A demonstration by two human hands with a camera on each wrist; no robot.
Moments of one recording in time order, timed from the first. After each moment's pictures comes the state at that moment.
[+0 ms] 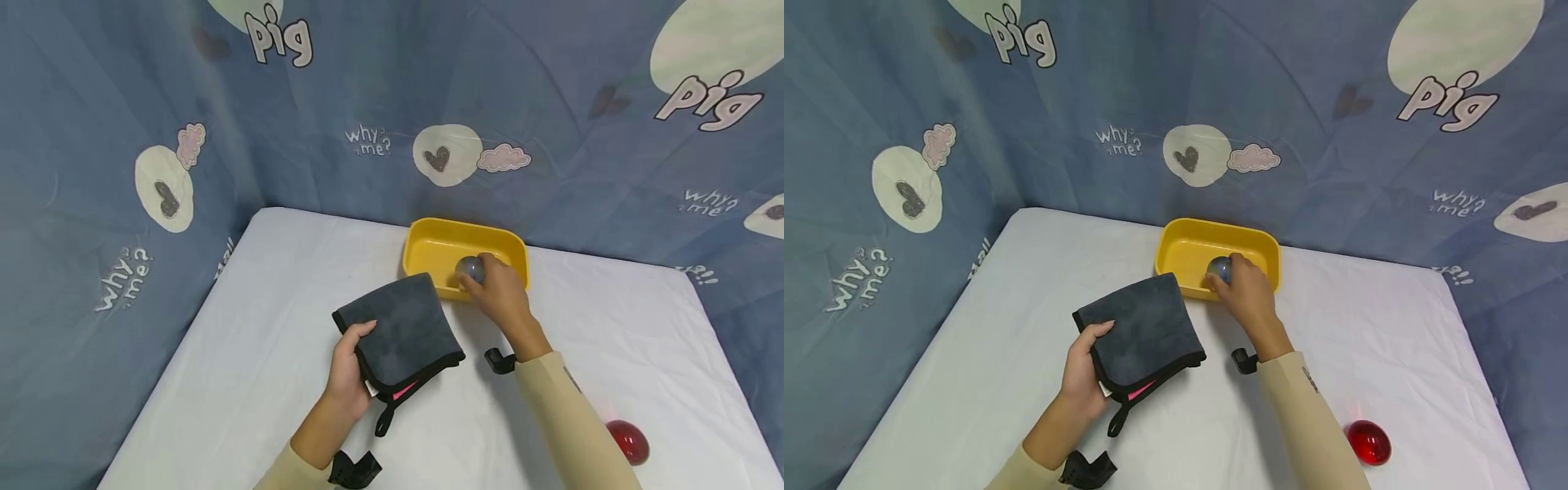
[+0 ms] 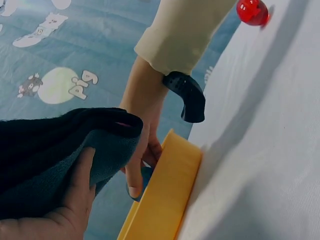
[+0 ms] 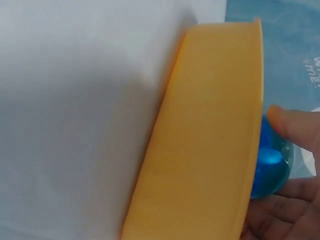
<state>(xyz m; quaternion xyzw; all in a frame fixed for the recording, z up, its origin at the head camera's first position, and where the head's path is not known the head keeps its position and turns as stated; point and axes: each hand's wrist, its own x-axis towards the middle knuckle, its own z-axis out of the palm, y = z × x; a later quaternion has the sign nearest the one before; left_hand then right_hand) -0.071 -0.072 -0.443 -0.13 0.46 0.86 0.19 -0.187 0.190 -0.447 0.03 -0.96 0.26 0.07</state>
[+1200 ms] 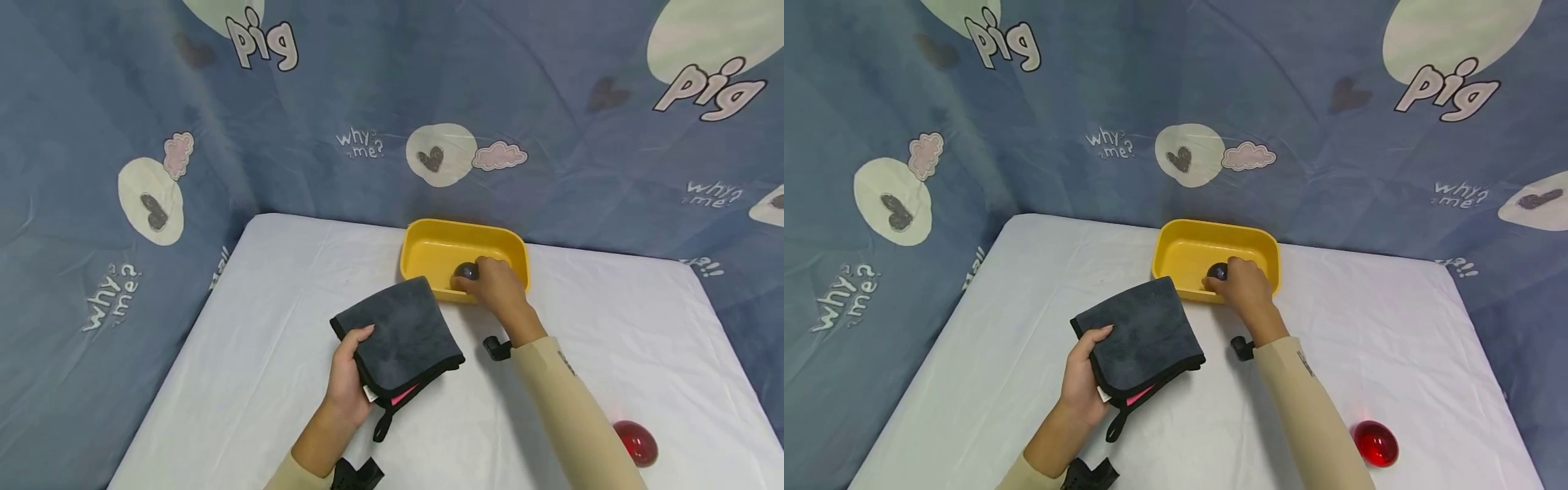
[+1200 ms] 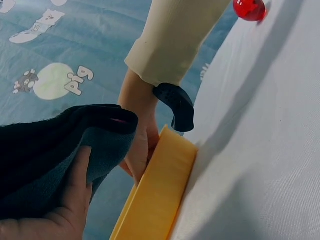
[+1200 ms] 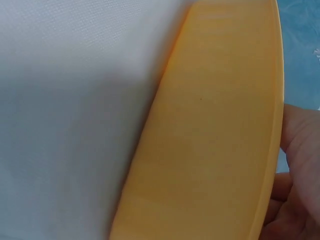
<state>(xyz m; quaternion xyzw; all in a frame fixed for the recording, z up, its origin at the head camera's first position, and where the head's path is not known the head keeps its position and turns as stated) -0.075 -0.068 -0.448 -0.13 0.44 0.87 0.19 -0.211 0.190 -0.449 -0.03 -0.97 0.23 -0.07</state>
